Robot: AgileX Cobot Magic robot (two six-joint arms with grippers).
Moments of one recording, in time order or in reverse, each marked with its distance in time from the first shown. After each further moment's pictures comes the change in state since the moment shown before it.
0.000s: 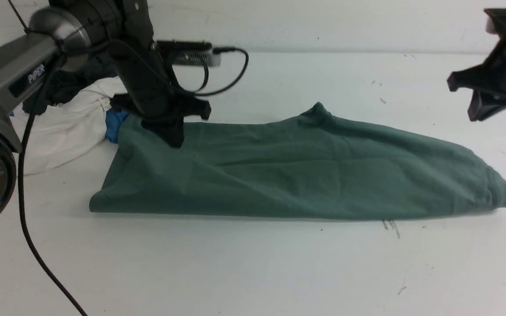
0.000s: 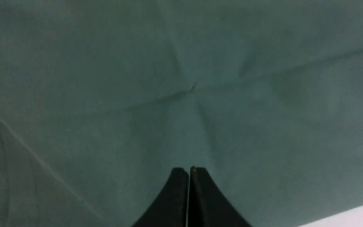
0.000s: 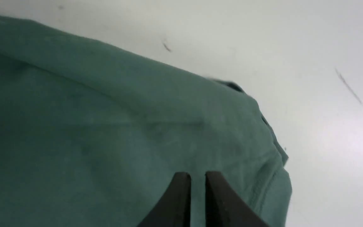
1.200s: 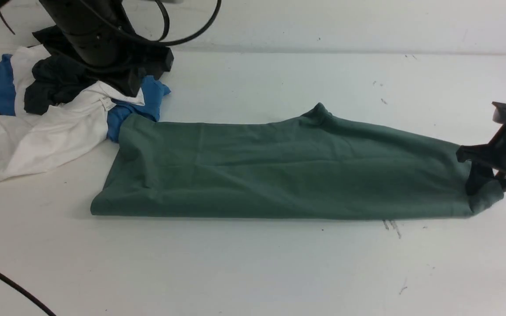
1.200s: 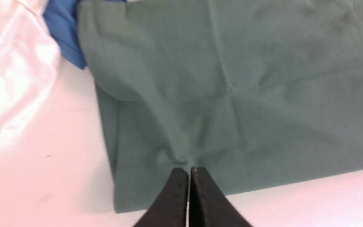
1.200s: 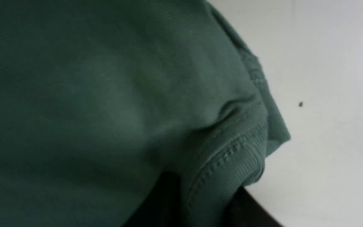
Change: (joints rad) right arm -0.116 0.170 0.193 0.115 -0.136 -0.091; left arm -0.001 -0.348 0.072 0.159 0.003 -0.084
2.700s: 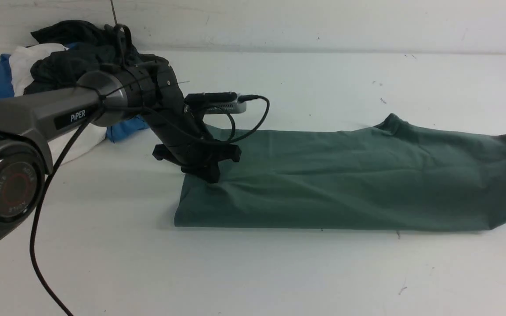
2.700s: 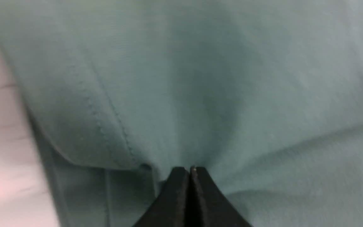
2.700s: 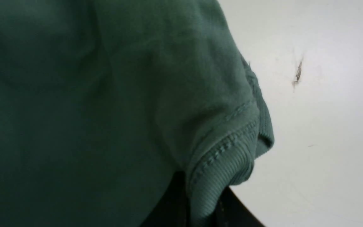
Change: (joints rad) right arm -0.094 -0.235 0.002 -0.284 0.079 0.158; left arm -0.043 0.396 0.145 -0.338 -0.390 0.145
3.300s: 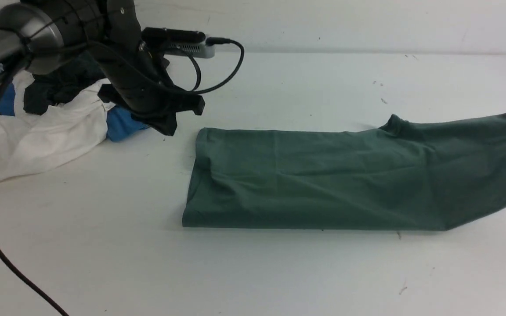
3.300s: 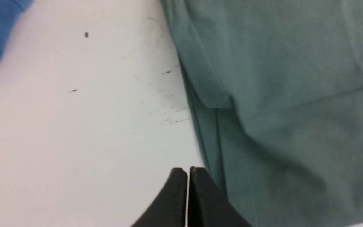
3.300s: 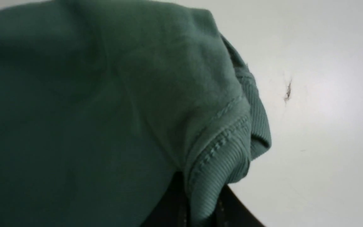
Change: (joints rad) right arm 0.010 -0.154 0.000 0.066 0.003 -0.019; left arm 0.031 -0.266 -0.044 0.218 0.211 -0.057
